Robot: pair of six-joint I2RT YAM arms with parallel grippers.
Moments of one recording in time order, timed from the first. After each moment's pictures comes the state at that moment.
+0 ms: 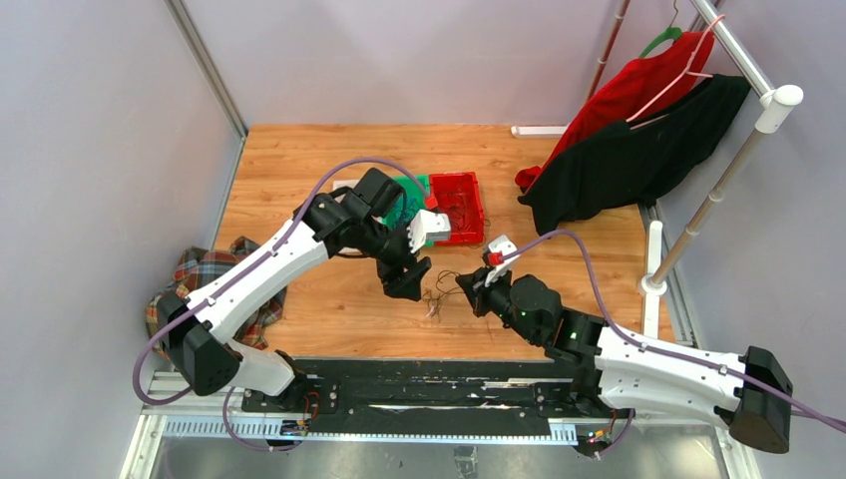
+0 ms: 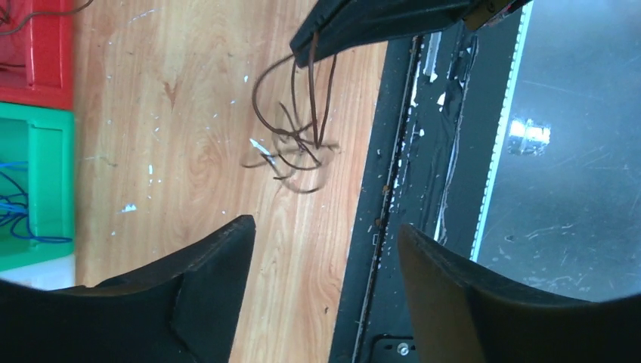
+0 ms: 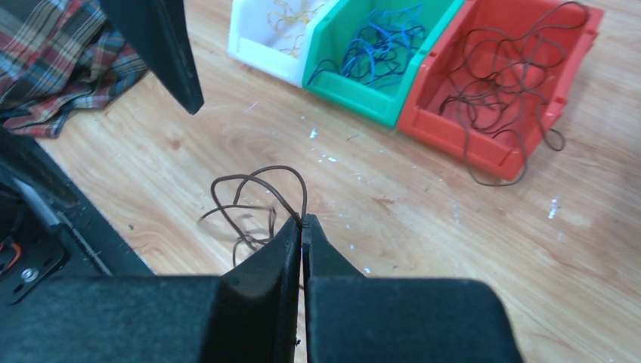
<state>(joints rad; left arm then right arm) -0.73 1.38 1.35 -0.99 0.60 0.42 1.12 0.84 0.48 0.14 0.41 0.21</state>
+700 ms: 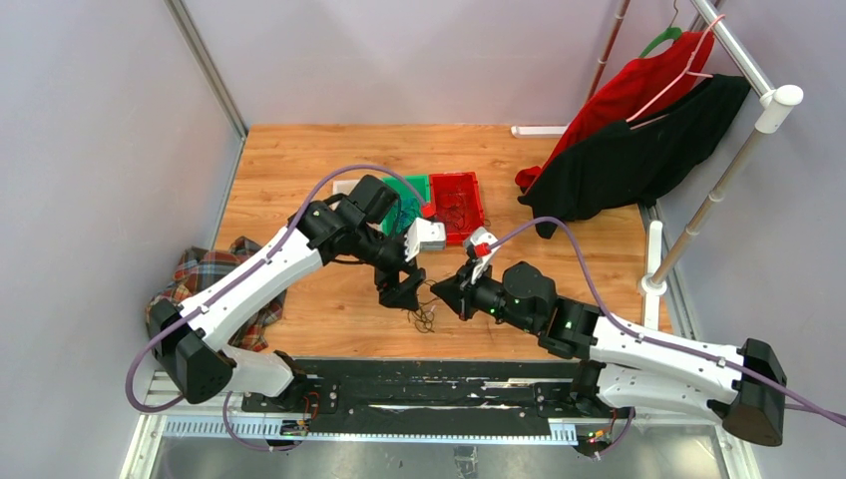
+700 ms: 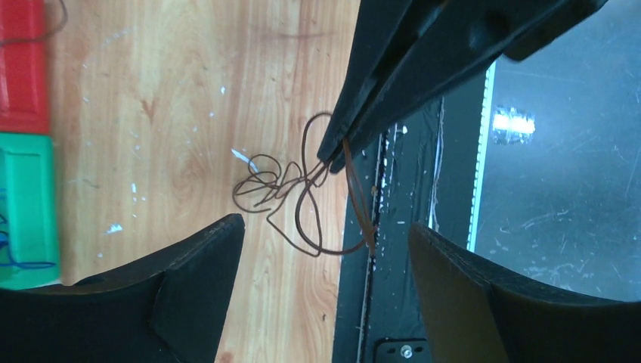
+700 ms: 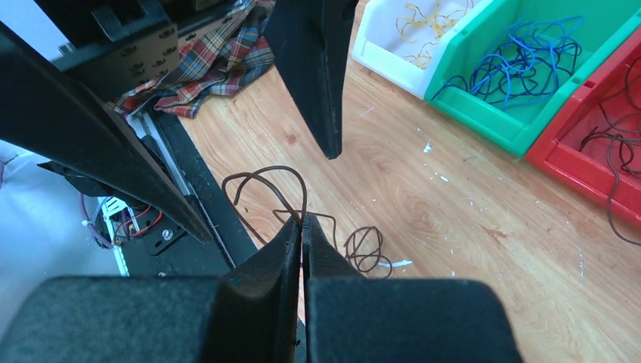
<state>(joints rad) -0.73 1.34 1.31 -0.97 0.67 0.47 1.12 0.92 0.62 0.11 0.10 0.29</state>
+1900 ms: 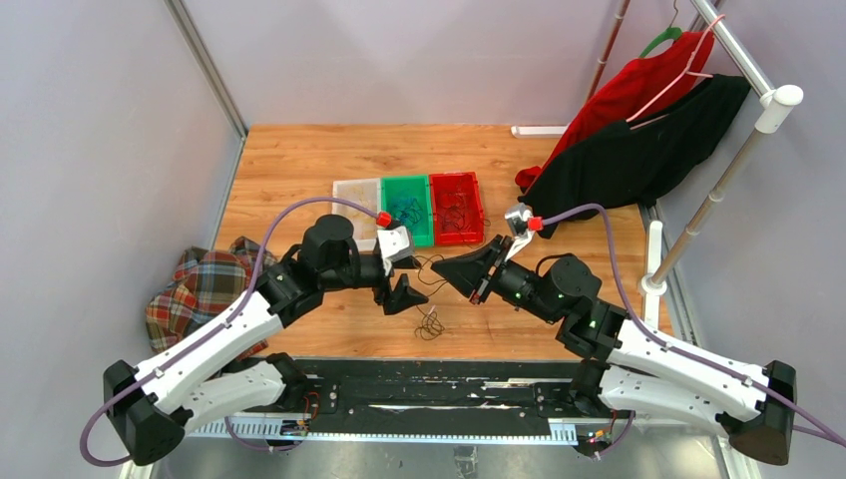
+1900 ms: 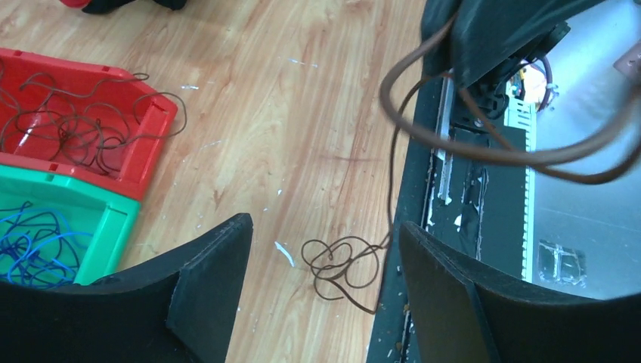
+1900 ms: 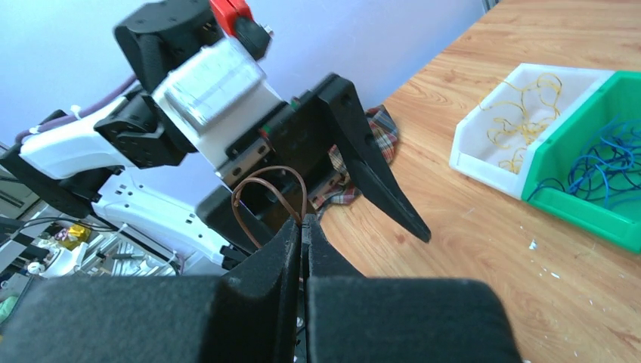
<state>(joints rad) -0.76 0.93 0.81 -0.26 0.56 0.13 1.05 0.80 0.66 0.27 -0.02 0.55</state>
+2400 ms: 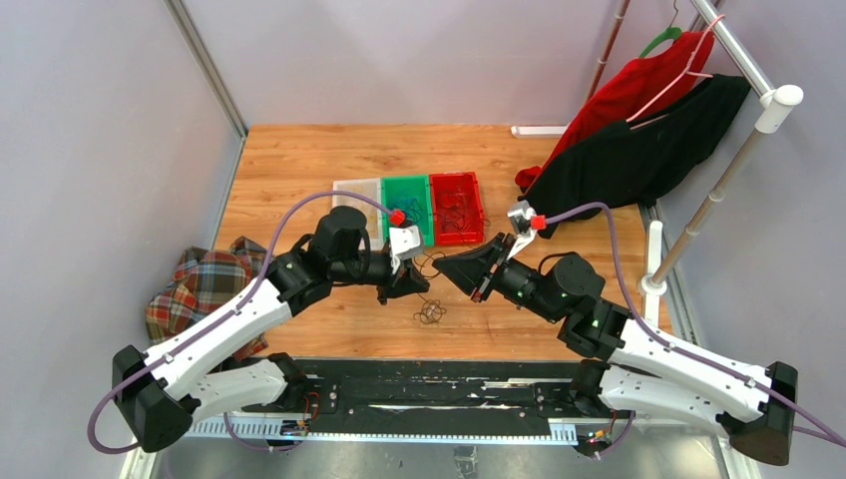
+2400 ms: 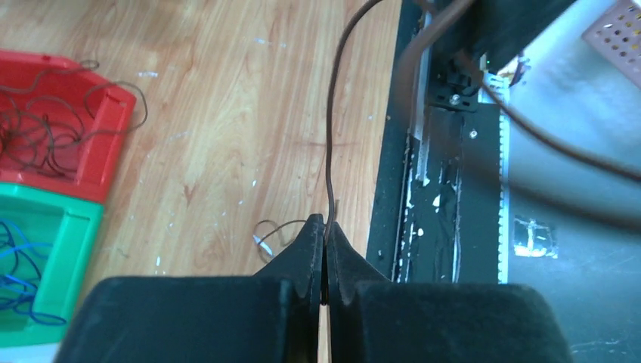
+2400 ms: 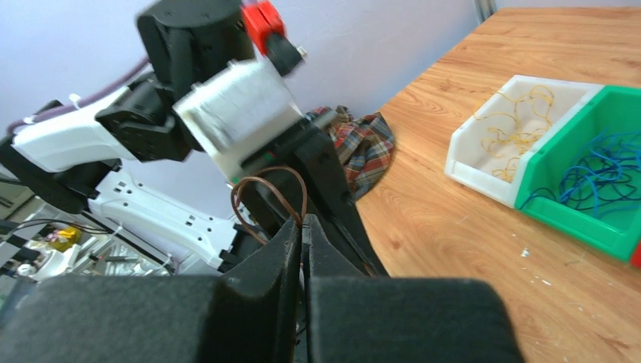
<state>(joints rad) -0.76 1.01 0.86 -0.33 0.63 0.17 1.05 0.80 0.69 0.27 -0.02 0.55</state>
